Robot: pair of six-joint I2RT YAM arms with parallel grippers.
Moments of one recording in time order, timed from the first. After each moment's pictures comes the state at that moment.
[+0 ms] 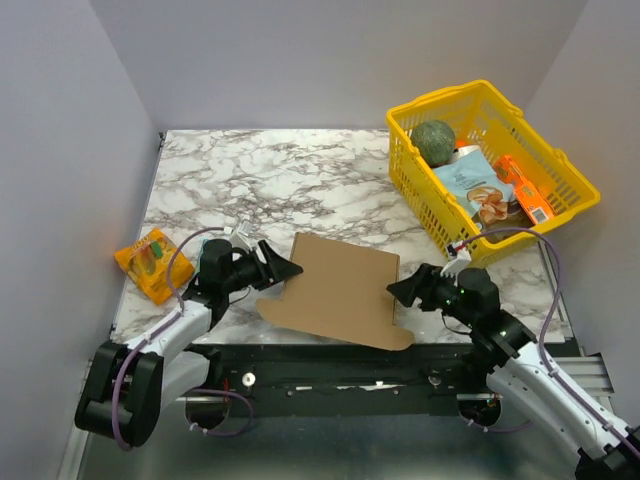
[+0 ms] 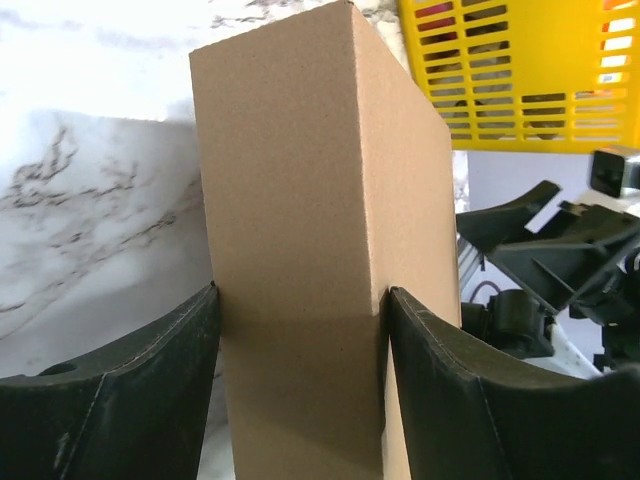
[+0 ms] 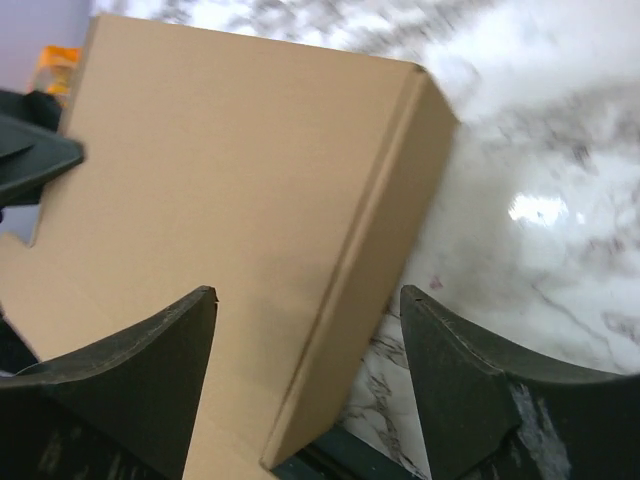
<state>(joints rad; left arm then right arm) -0.27 1.04 0.26 0.36 0.61 -0.88 0.54 0.46 0.25 -0.23 -0.12 0.72</state>
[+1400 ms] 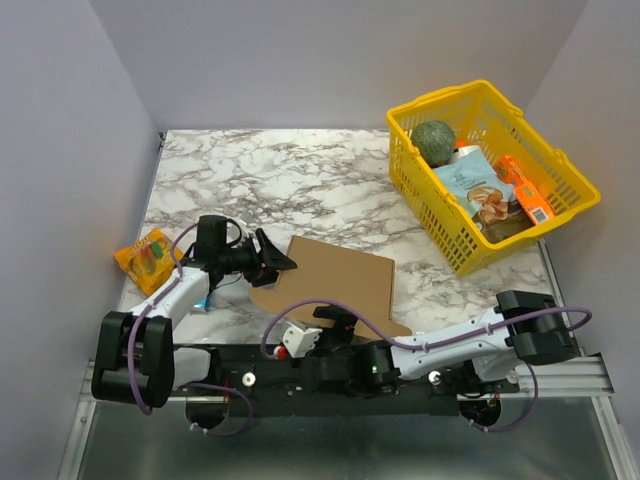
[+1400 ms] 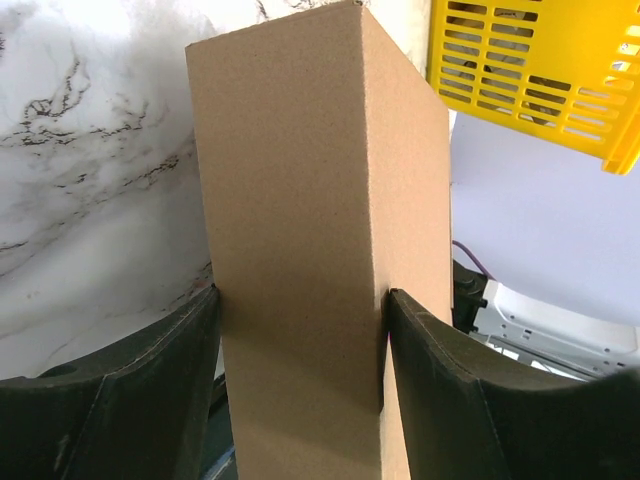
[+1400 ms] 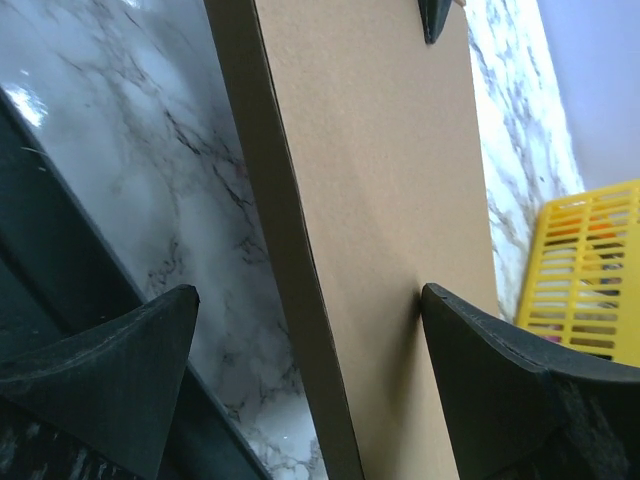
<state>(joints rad) -0.13 1.23 0.54 -0.10 0.85 -0.80 1.69 1.55 0.93 -0.21 0.96 -0.05</state>
